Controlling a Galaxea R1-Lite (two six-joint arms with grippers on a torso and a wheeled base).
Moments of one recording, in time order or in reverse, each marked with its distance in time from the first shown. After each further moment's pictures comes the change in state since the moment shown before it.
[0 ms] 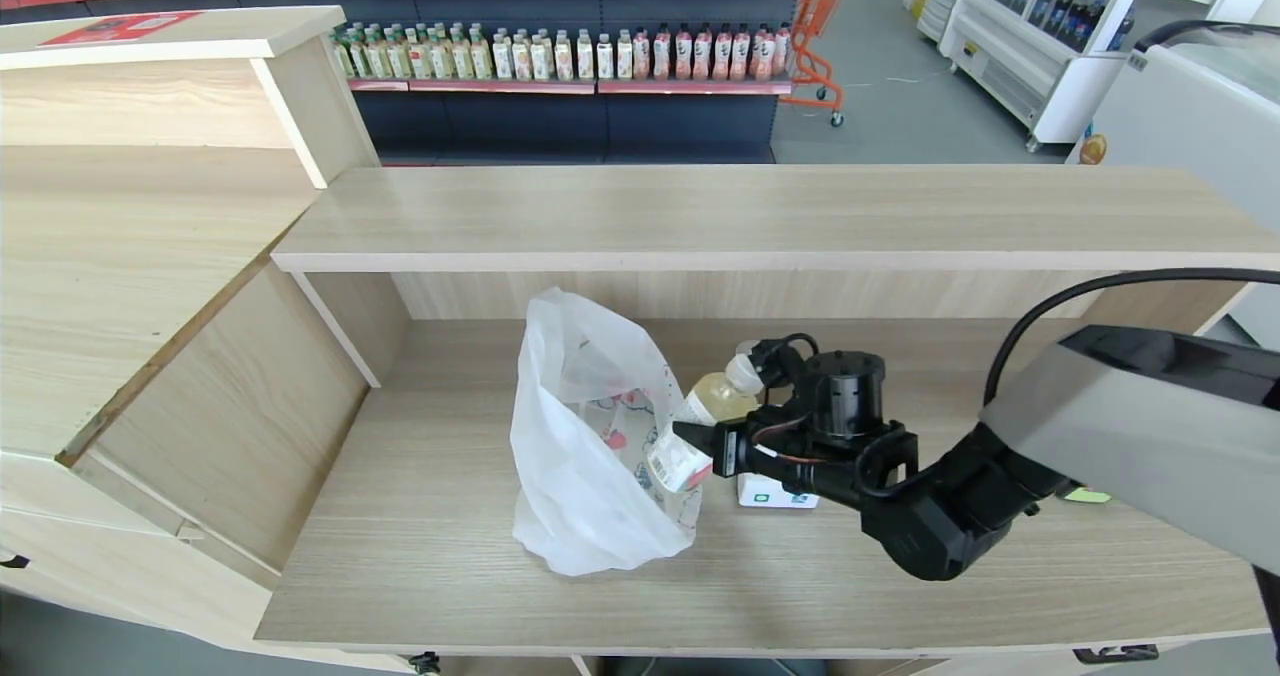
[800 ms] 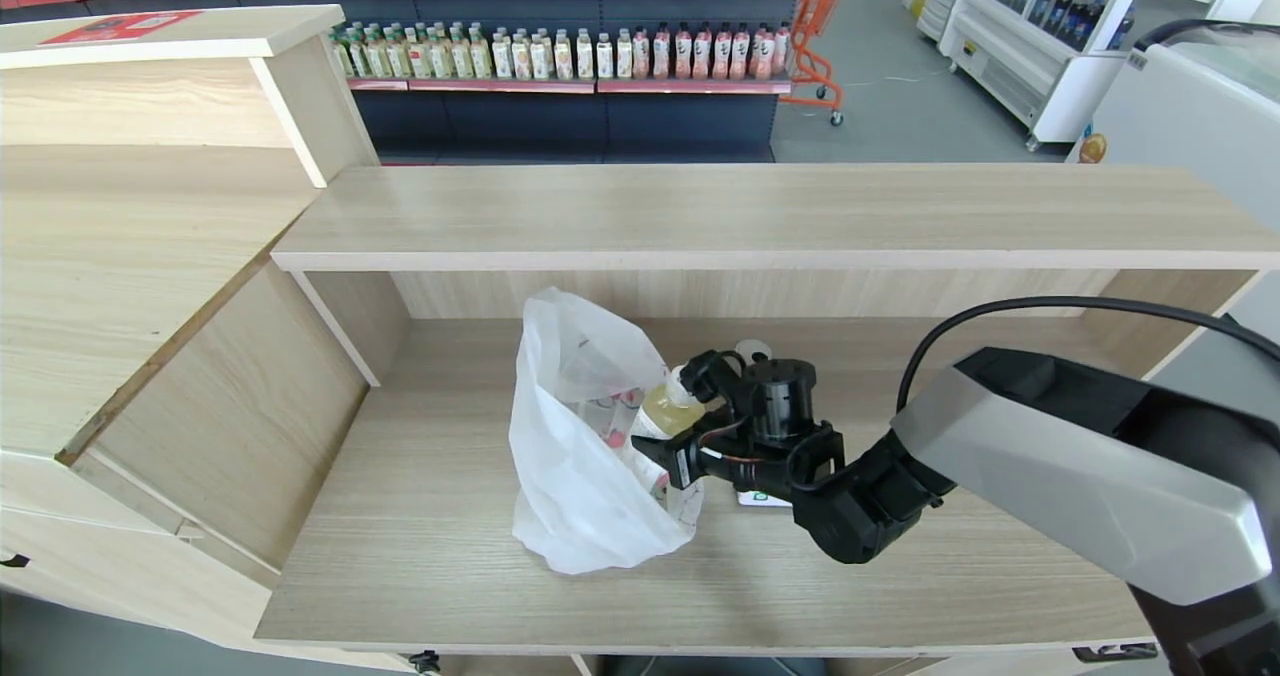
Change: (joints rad) left arm 0.001 0.000 0.000 0.000 0.000 0.000; right arm 0.046 0.158 -0.232 0.081 0.010 -0.272
